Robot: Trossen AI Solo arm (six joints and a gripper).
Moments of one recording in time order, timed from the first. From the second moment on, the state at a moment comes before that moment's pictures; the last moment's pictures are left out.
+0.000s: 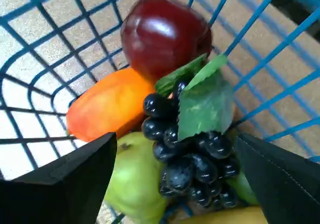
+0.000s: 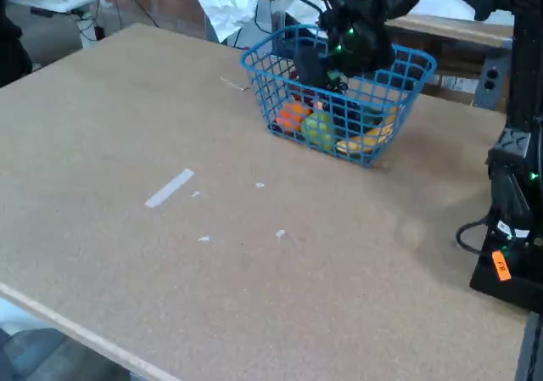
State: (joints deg) arm -24.8 102.7 62.1 -10.7 11.7 10.4
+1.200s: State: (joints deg) arm -31.3 92.4 68.0 -17.4 11.3 15.1
